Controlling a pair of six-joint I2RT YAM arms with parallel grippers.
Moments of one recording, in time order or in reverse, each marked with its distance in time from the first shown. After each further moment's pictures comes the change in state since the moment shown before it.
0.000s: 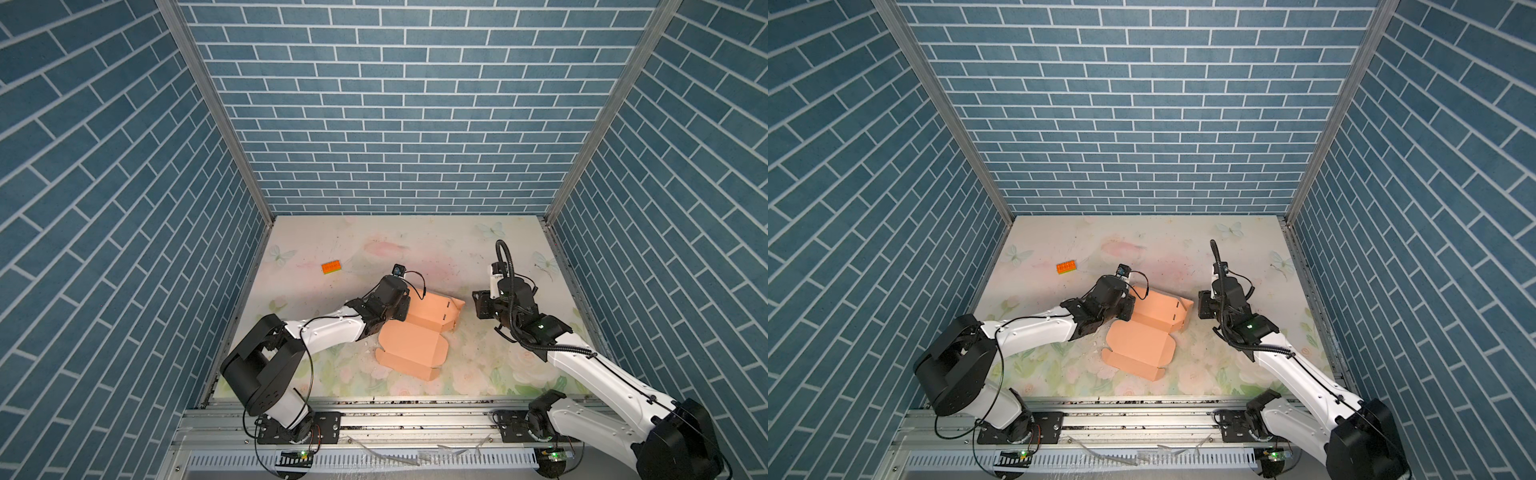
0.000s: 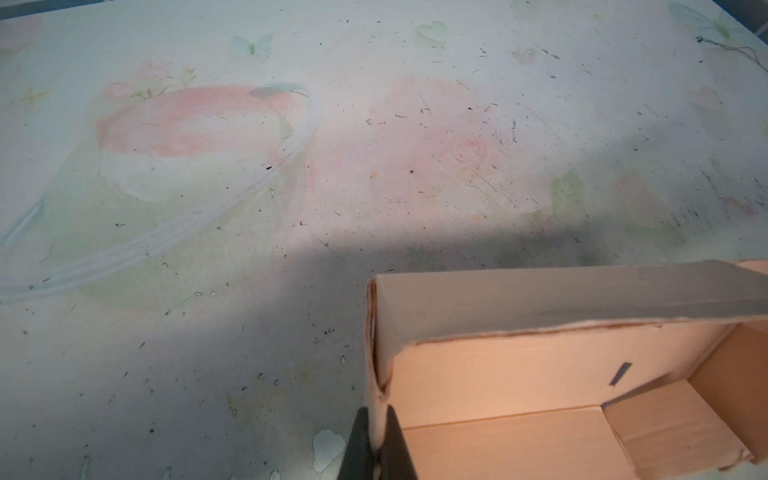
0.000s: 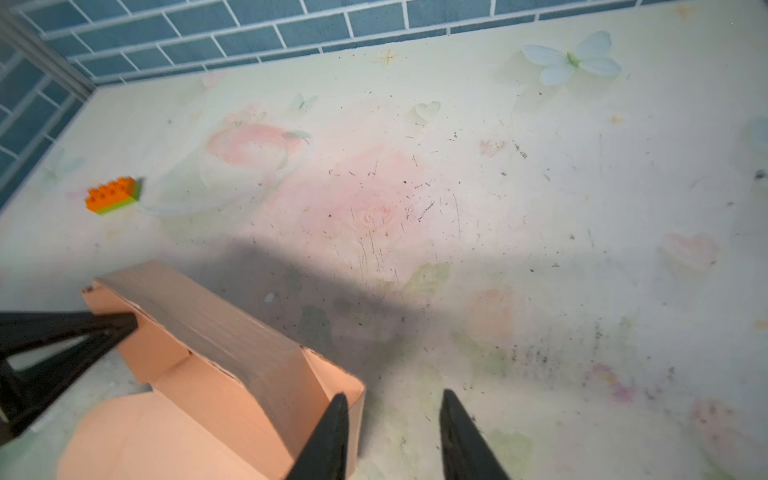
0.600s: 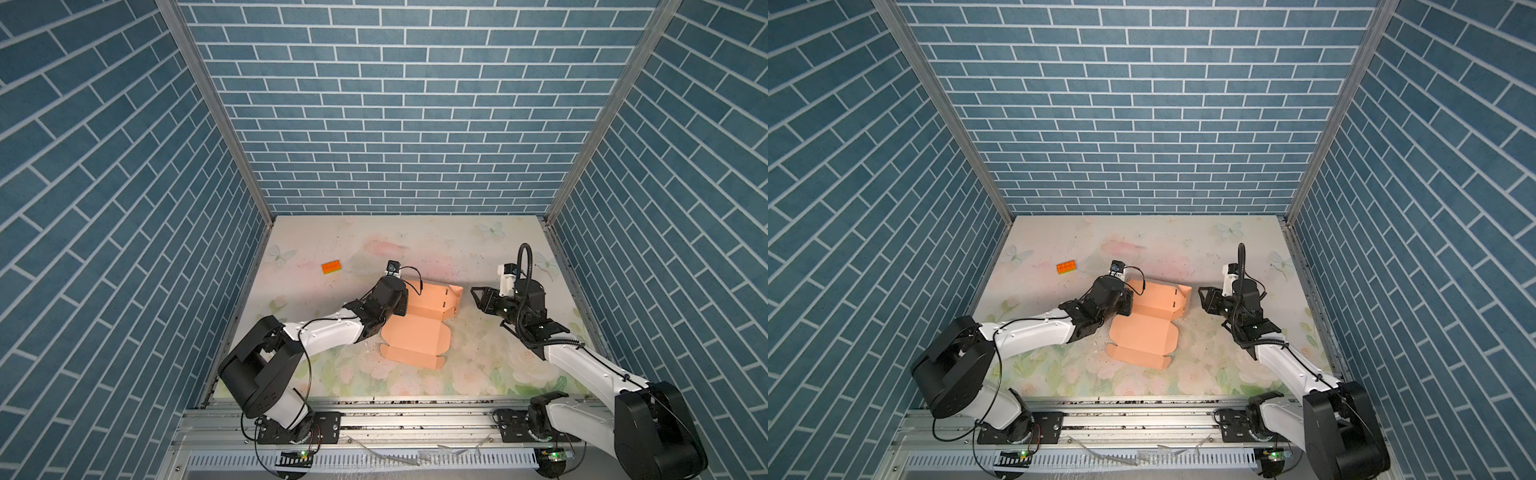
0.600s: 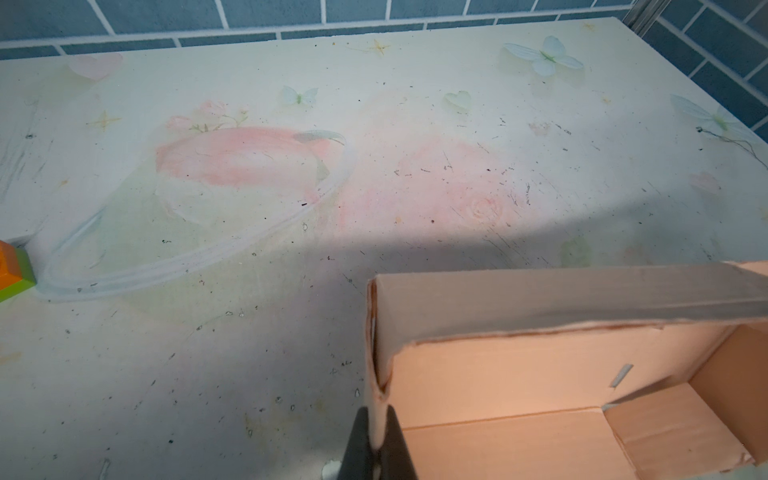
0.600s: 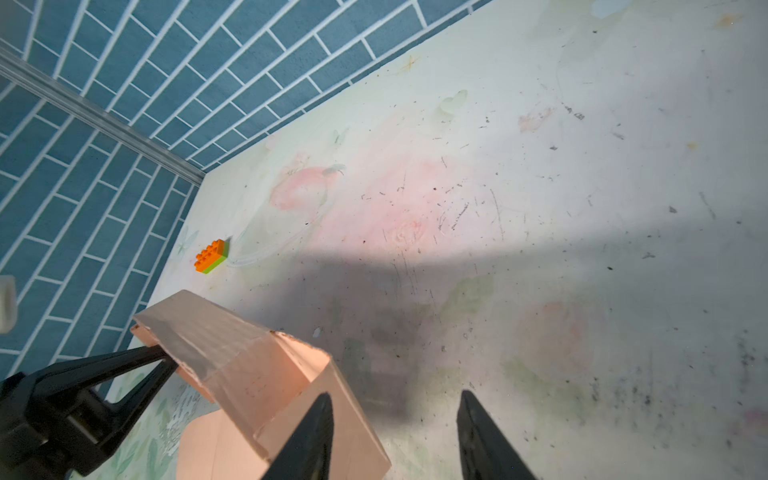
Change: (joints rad) left arm 0.000 -0.013 -0.025 0.109 -0.072 -0.054; right arm -0.203 0.102 -0.154 0.391 -0.356 0.148
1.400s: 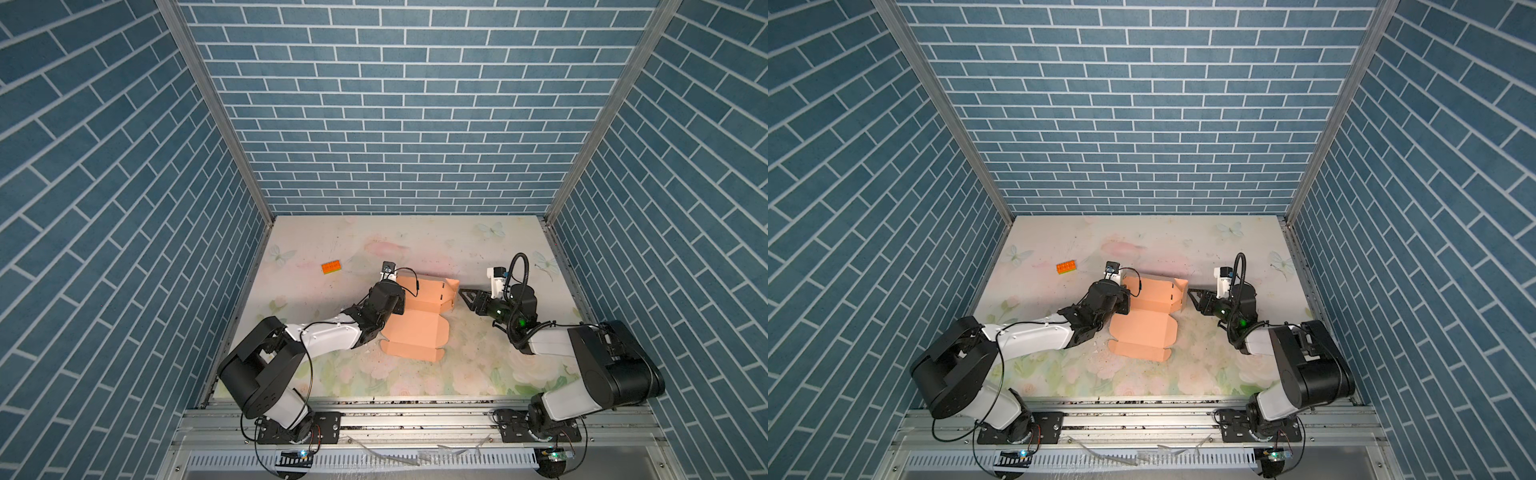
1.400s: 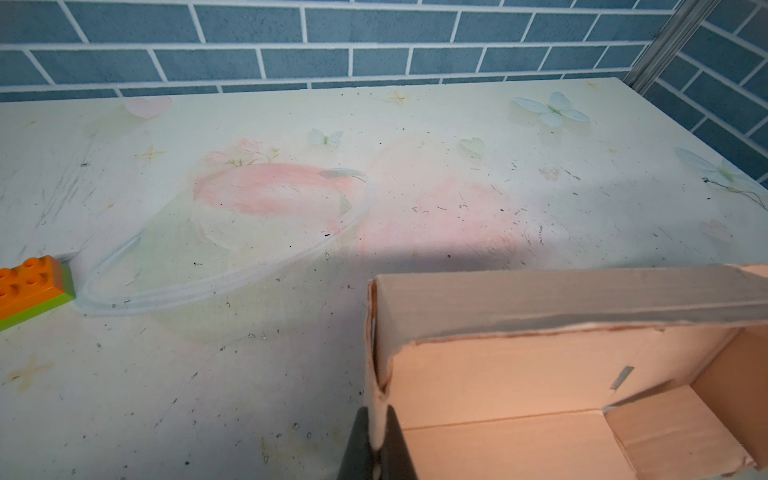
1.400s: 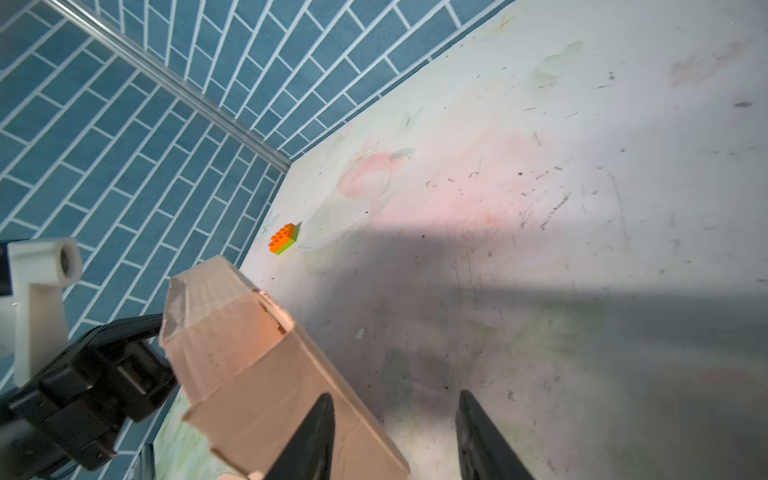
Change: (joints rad) left arm 0.002 -0.004 -0.074 0.174 -0.069 0.011; right arm -0.060 0.419 -0.093 0.657 -0.301 0.054
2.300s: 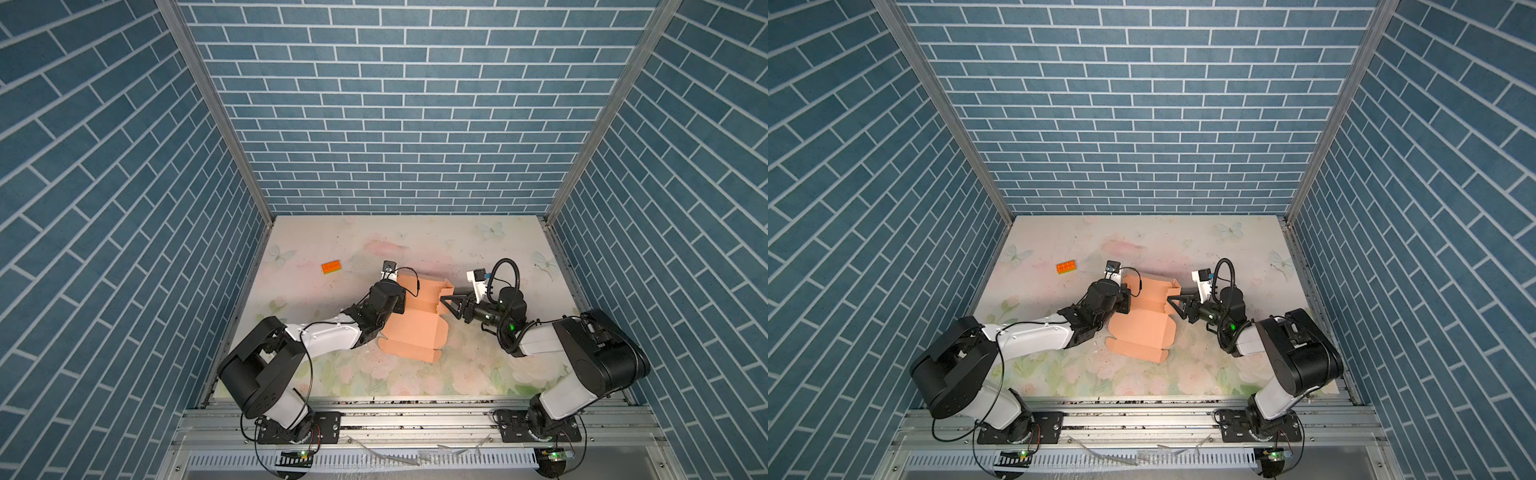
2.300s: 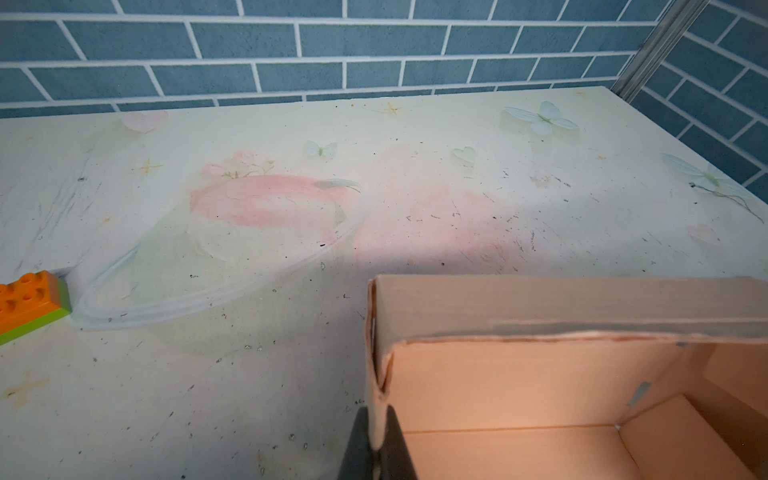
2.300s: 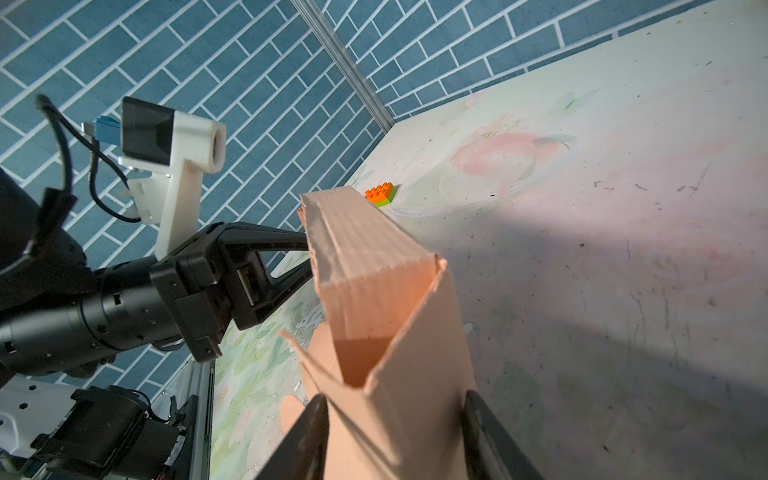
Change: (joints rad) left arm 0.000 0.000 0.000 0.012 0.005 0.016; right arm 0.137 0.043 0.003 0.166 -0.135 -0.093
